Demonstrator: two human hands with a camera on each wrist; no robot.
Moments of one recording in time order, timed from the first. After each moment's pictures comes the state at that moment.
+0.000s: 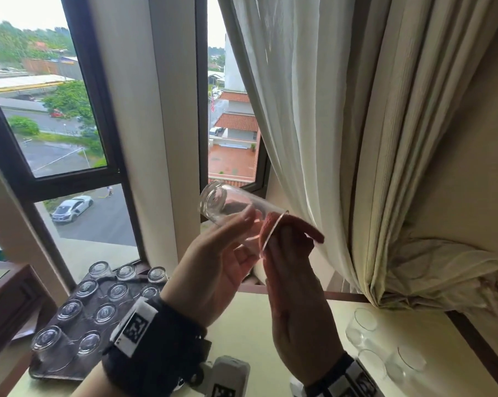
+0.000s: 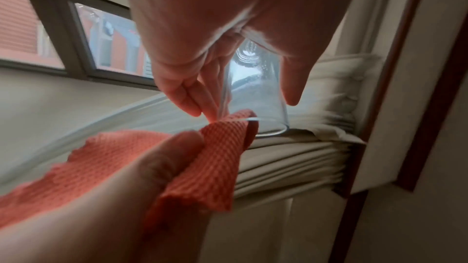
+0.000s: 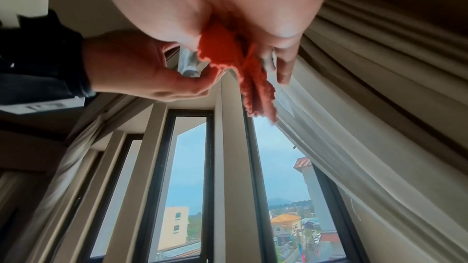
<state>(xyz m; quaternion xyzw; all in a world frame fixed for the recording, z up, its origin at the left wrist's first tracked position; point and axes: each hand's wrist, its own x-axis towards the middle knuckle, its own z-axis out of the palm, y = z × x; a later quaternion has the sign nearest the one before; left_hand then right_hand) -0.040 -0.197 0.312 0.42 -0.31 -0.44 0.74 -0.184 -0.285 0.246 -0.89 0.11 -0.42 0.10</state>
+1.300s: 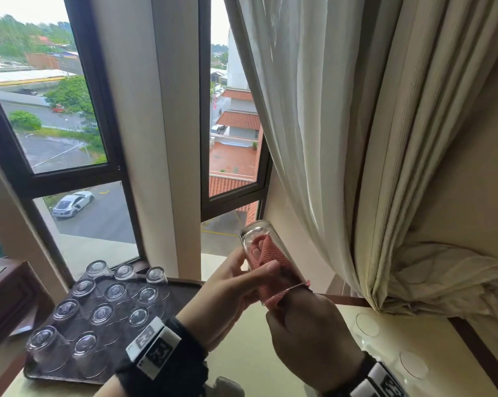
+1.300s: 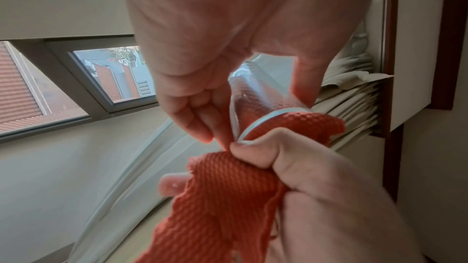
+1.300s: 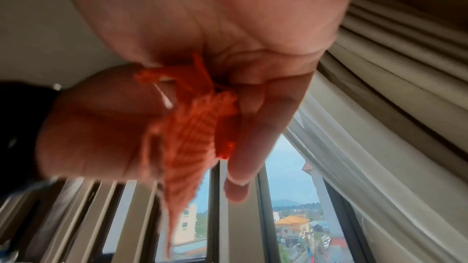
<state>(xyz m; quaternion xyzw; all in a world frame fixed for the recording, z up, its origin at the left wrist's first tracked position) -0.045 -0.210 0.264 0.44 -0.32 -0.49 0.68 -0.188 -0.283 0.264 -0.92 0.22 -0.31 0.12</state>
